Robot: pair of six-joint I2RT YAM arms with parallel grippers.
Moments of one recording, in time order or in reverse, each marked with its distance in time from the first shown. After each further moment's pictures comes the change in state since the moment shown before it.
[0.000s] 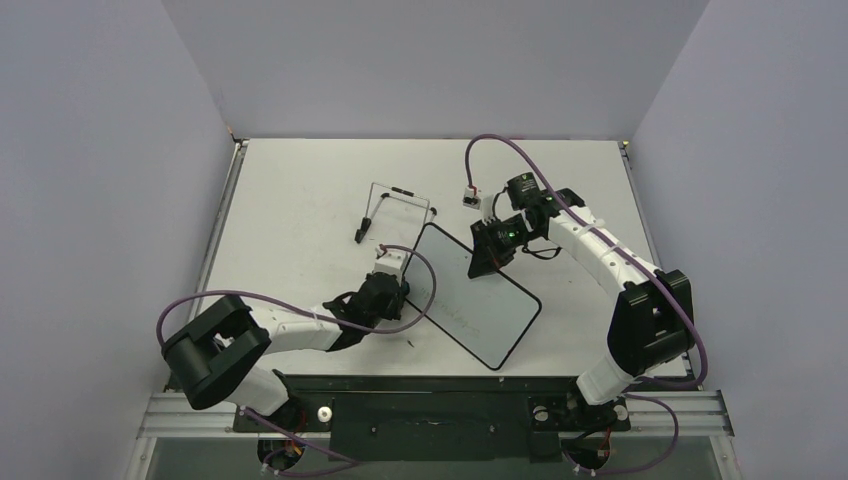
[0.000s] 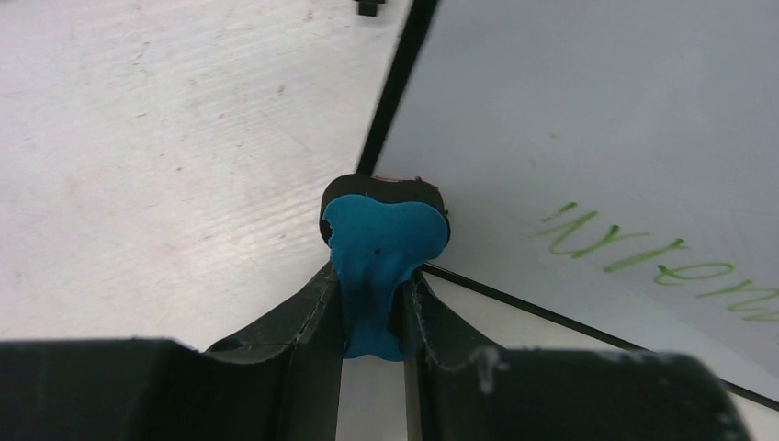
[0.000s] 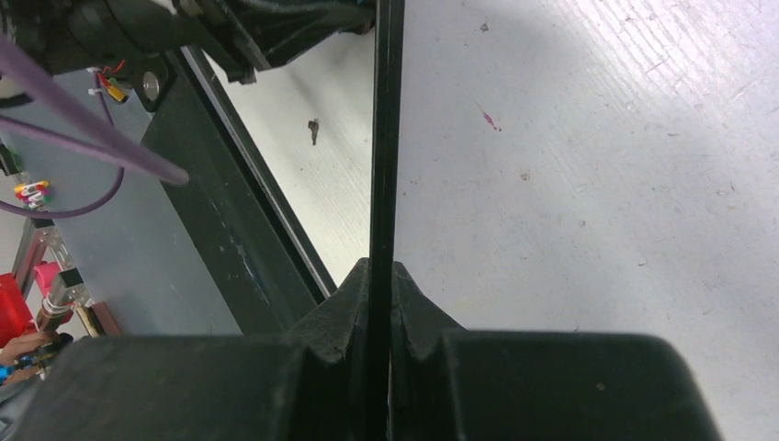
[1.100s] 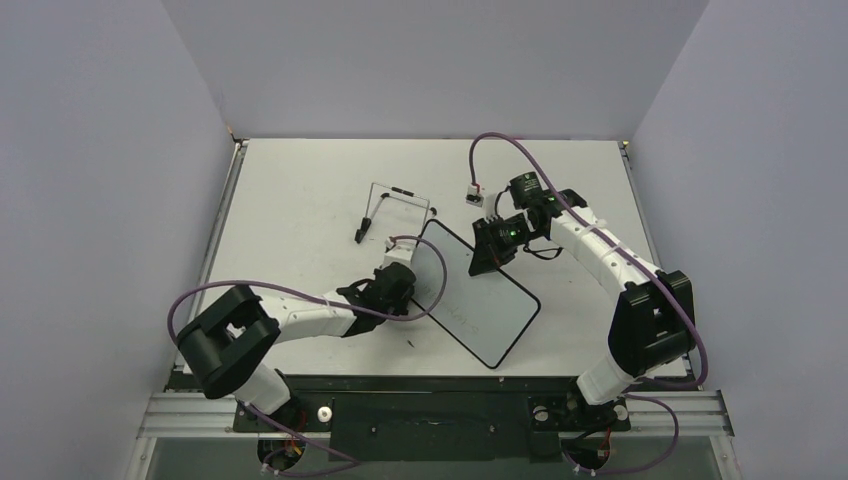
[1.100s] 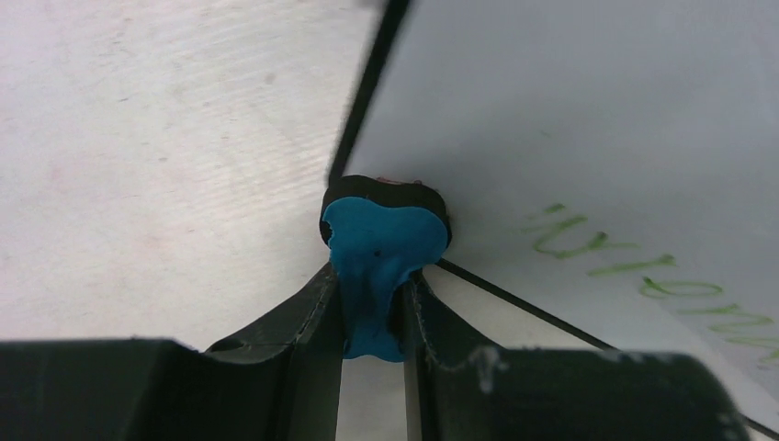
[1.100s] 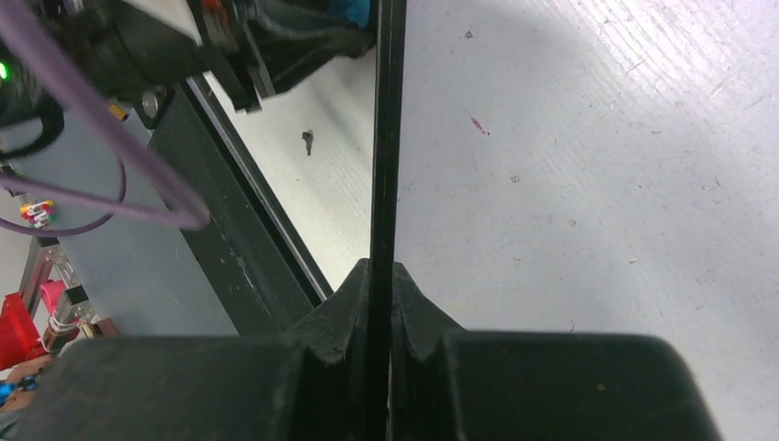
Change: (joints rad) left arm -0.022 0.082 0.184 -0.265 -0.032 -0.066; right arm -0.013 -0.005 -0.012 0.031 0.003 0.033
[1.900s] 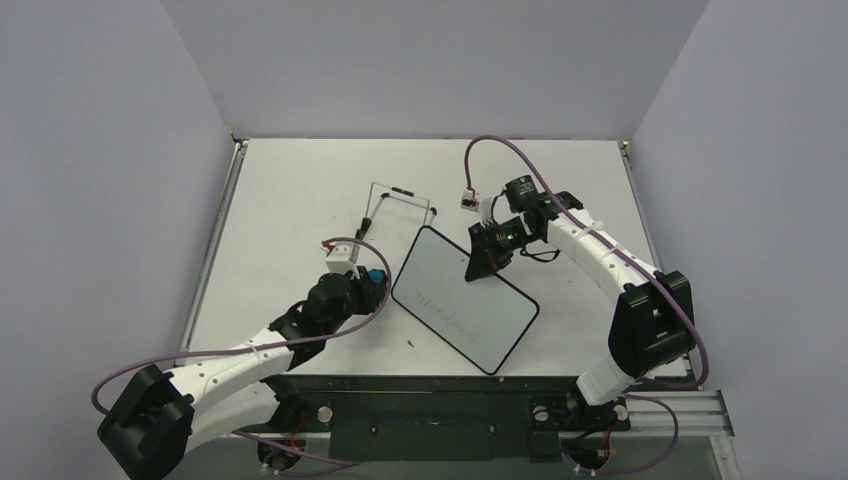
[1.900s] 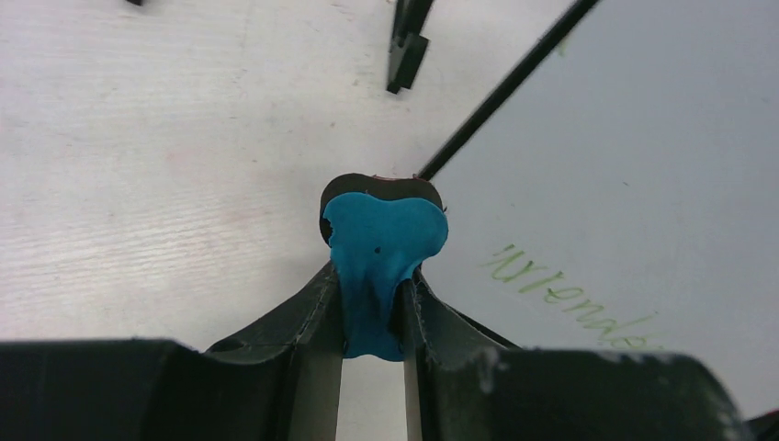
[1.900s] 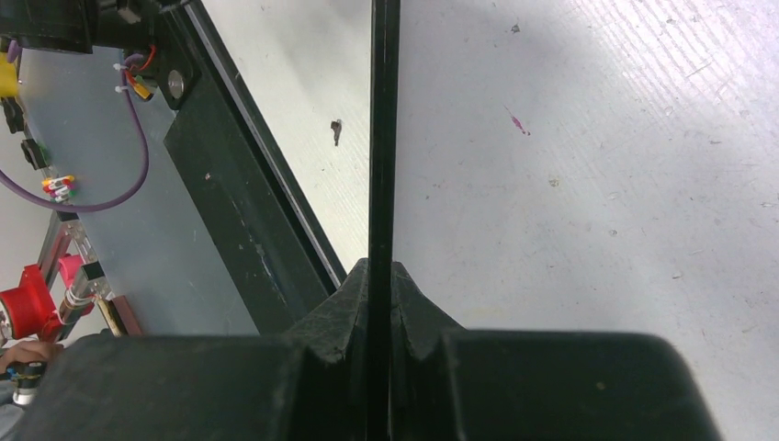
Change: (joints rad) left arm 0.200 -0.535 -0.319 0.134 0.149 -0.138; right arm 0.020 -0.004 -0.013 -0.006 -0.047 -0.007
